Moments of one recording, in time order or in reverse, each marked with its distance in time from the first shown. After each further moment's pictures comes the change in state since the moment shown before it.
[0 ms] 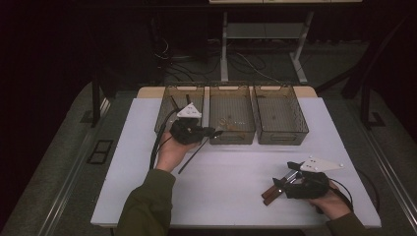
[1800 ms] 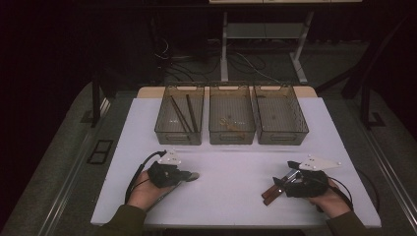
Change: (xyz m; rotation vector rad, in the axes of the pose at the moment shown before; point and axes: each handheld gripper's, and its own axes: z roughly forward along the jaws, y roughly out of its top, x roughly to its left) left arm -0.027 -0.127 -0.036 0.224 -0.040 0.042; right arm -0.003 0.001 0.003 0.018 -0.015 -0.013
